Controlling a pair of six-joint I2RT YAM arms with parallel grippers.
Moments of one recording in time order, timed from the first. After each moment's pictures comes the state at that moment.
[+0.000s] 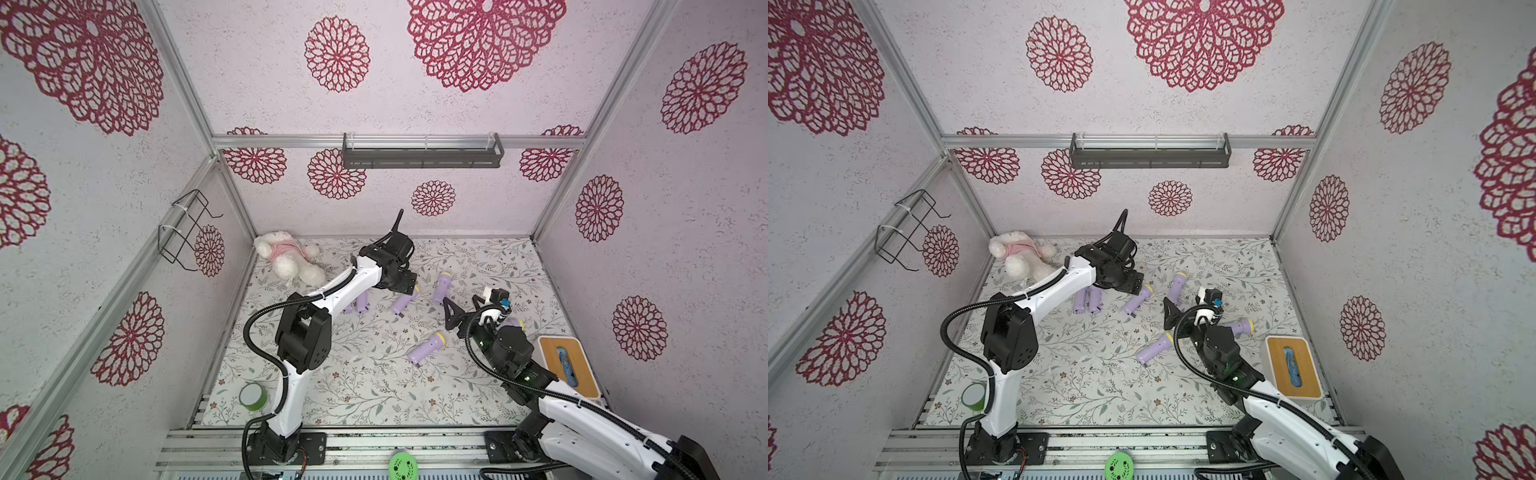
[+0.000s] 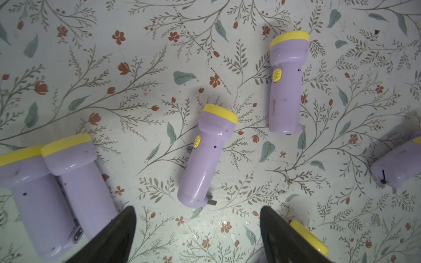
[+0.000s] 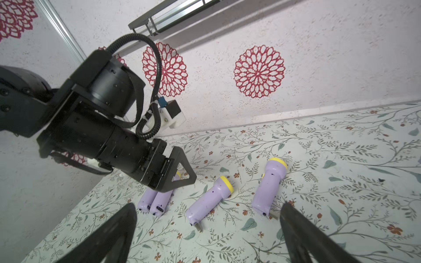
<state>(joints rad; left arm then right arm) -0.62 2.13 1.93 -0.89 -0.03 -0.29 0.69 0.83 0.38 0.42 0.34 0.39</state>
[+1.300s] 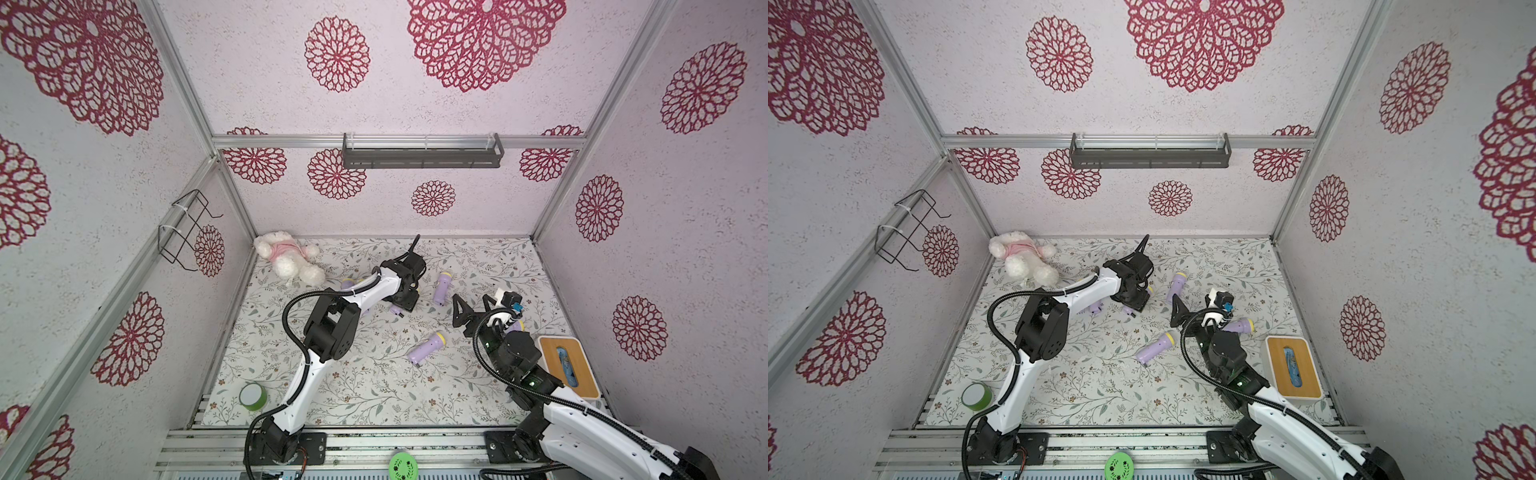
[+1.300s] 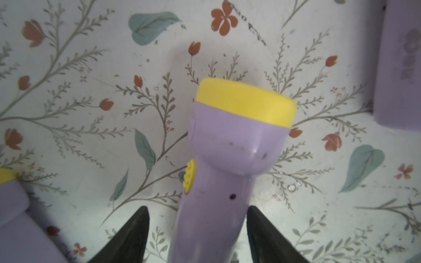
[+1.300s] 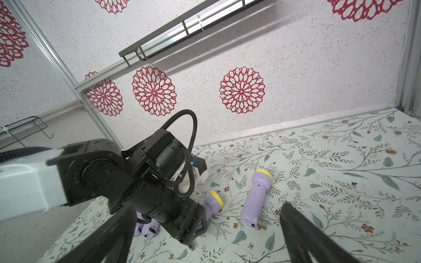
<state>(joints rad) -0.67 2.39 2.02 -0.90 -0.16 -0.18 0.69 0.78 0.36 0.44 0.42 0.39</state>
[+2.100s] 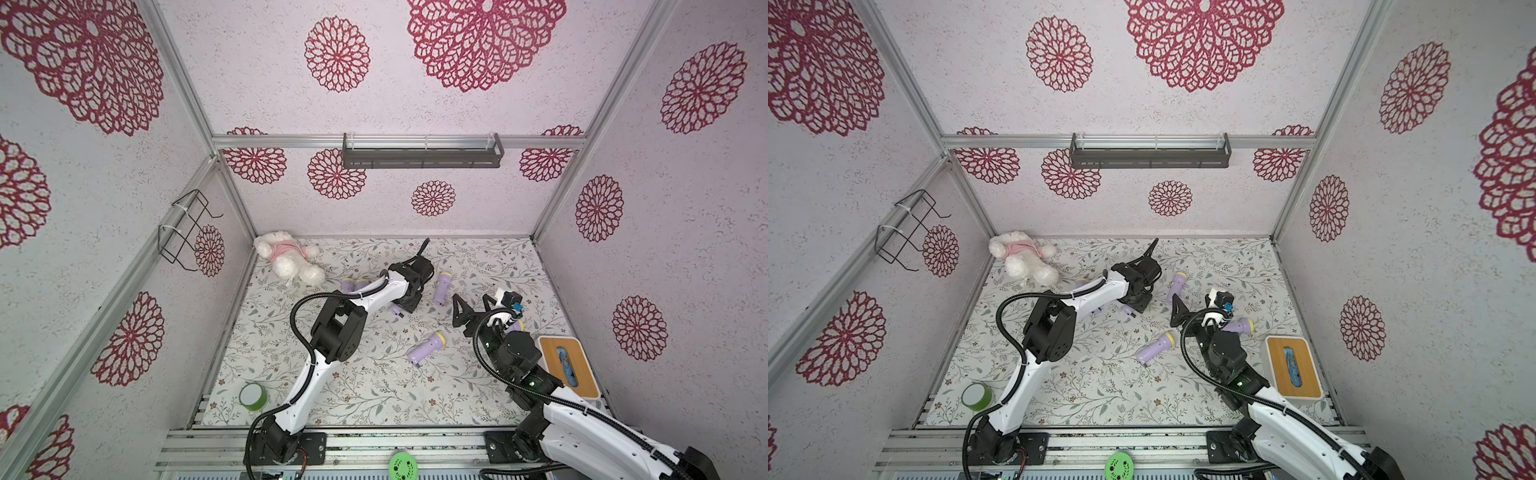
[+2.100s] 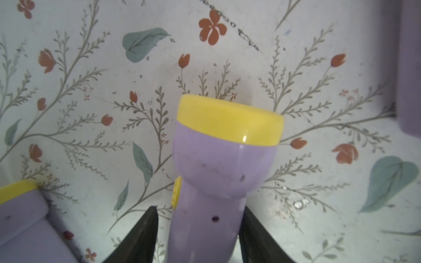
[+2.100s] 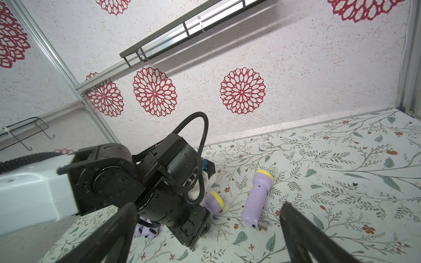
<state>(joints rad) -0.71 2.44 2.07 -0.92 -0.27 -0.14 0.69 0.78 0.36 0.45 0.41 0.39</state>
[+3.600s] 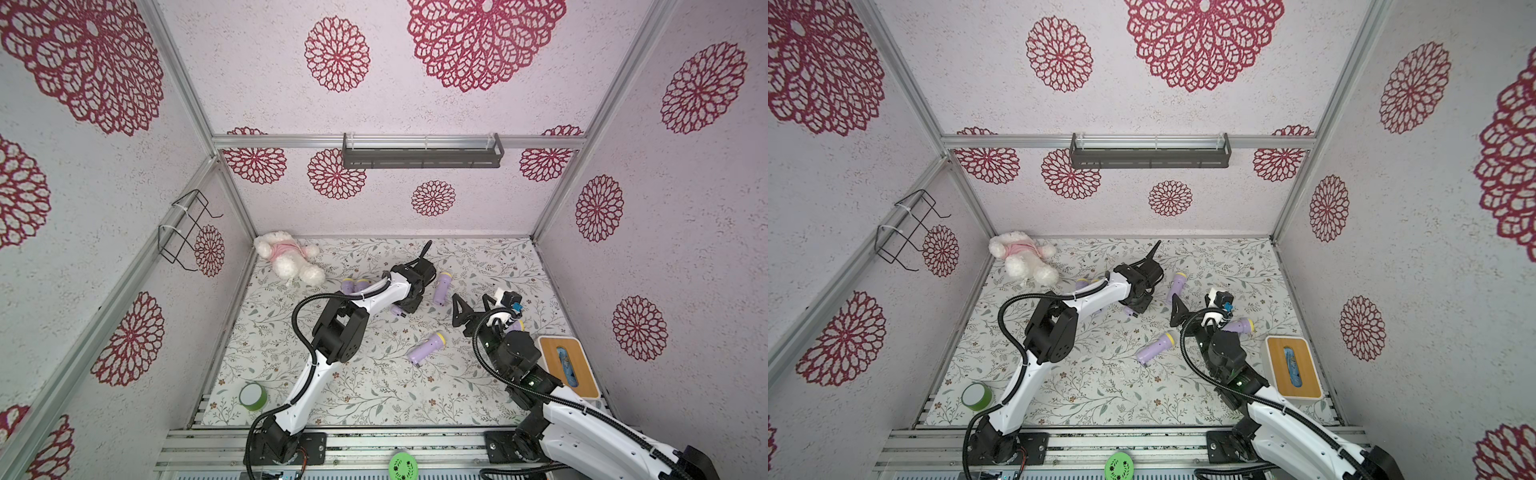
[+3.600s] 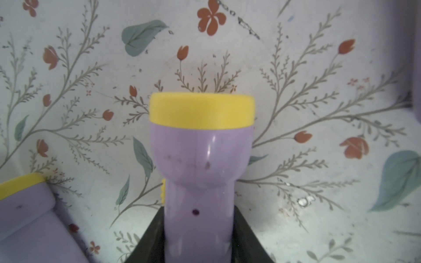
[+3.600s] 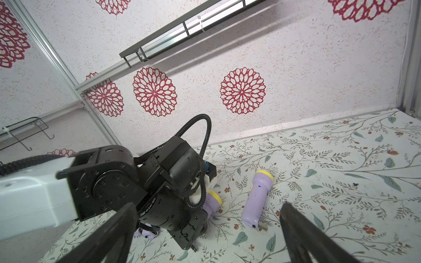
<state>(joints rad) -0.73 2.45 2.07 -0.94 -0.31 -0.14 0.69 0.78 0.36 0.45 0.42 0.39</state>
